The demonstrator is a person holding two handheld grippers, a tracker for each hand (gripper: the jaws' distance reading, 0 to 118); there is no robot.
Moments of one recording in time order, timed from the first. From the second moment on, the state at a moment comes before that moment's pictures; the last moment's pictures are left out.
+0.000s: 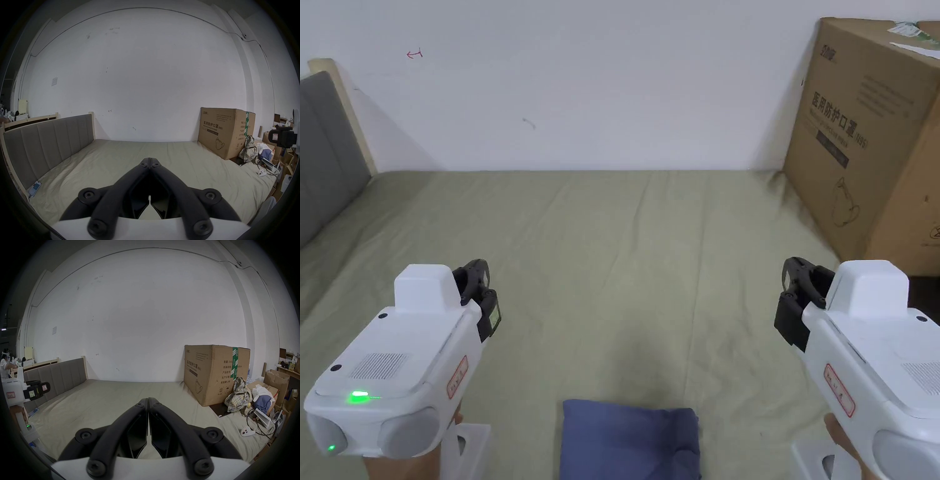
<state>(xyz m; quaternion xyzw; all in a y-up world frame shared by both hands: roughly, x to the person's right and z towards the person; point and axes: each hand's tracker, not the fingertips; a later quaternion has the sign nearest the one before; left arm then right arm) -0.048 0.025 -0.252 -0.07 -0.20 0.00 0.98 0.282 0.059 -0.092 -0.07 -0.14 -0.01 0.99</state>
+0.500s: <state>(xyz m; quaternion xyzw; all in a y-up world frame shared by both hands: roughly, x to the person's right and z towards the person) -0.065 0.021 -0.257 -0.08 -0.19 0.01 0.98 0.249 -0.073 -0.141 -0.19 -0.05 -0.02 0.98</state>
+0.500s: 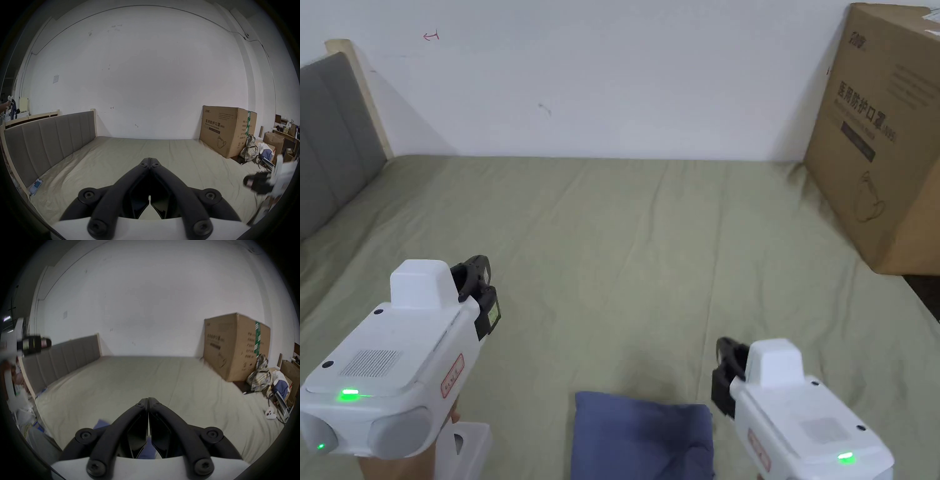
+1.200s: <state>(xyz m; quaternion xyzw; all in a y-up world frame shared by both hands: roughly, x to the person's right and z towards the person) -0.080 -0.026 -0.277 -0.20 -0.22 0.06 0.95 0.224 -0.227 -0.171 -0.37 -0.03 -0.02 0.93</state>
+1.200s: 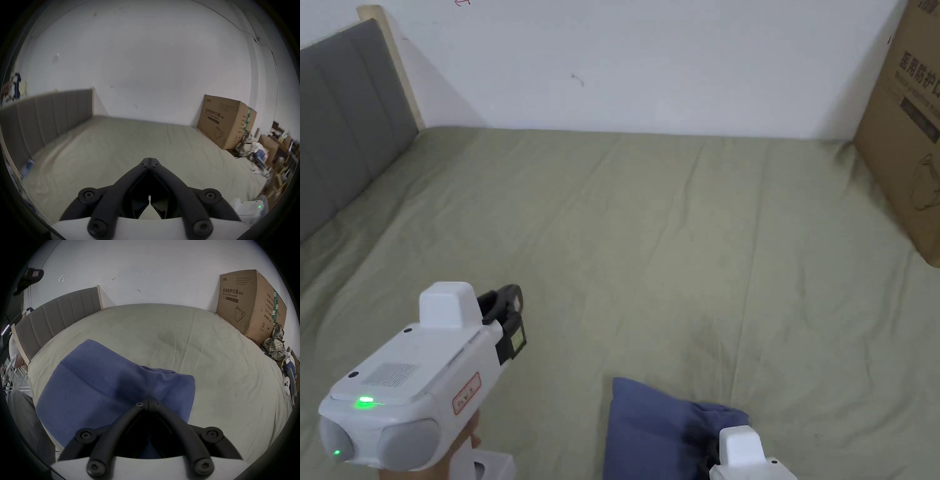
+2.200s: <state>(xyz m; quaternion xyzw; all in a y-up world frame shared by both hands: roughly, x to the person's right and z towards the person) -0.005 -0.208 -0.332 -0.59 -0.34 0.17 0.71 0.238 -0.217 -0.176 -0.39 0.00 -0.05 0.92</state>
